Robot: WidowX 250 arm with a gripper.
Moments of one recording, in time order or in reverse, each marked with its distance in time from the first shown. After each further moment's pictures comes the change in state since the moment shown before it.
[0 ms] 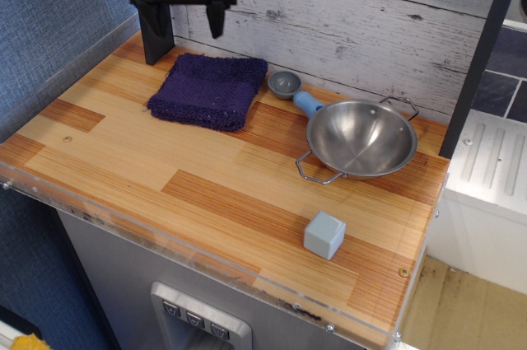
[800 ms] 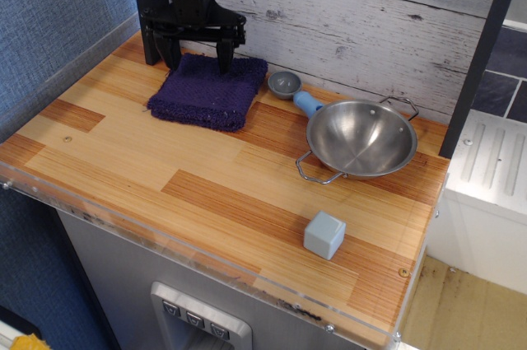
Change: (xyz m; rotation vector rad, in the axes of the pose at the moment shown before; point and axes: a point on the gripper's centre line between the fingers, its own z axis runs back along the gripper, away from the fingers) arm -0.012 -0.002 -0.046 0.016 0.132 -0.068
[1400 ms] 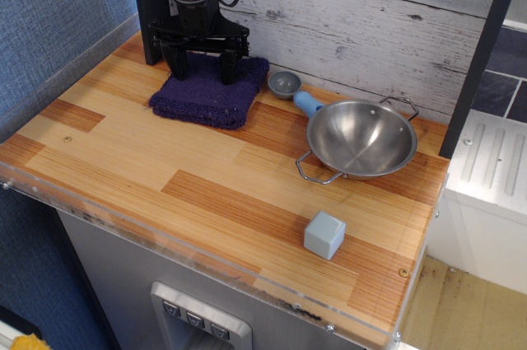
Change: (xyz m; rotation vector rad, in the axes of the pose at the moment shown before) arm 0.000 -0.005 -0.016 -0.028 0.033 -0.046
